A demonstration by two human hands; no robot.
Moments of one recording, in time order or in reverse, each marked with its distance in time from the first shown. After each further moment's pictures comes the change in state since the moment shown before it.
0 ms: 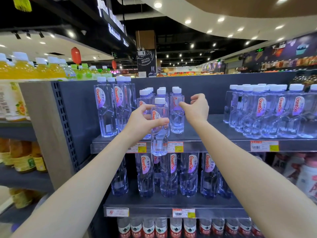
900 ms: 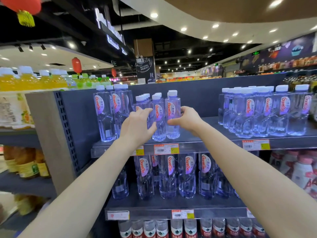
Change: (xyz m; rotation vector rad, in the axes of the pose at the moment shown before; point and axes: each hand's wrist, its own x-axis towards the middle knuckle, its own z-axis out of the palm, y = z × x) left_hand -0.006 0.006 0.007 0.938 0.180 0.310; right_hand -0.018 0.002 -0.022 0.004 -0.451 -0.006
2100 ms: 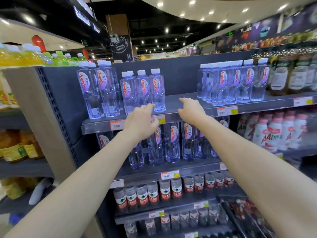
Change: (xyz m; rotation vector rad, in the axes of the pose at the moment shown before) left_hand -0.072 0.038 0.006 -0.038 -0.234 0.097; right_hand -0.103 0.023 -0.026 -0.653 0.107 0.068
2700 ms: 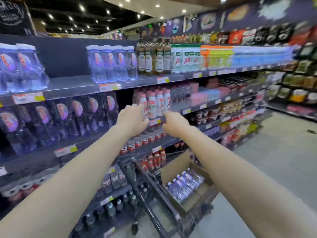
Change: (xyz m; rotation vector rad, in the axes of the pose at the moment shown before) left_hand -0.137 0.385 0.054 -0.149 -0.159 0.340; right_hand -0.317 0.268 -0.188 -0.330 -0.144 0.290
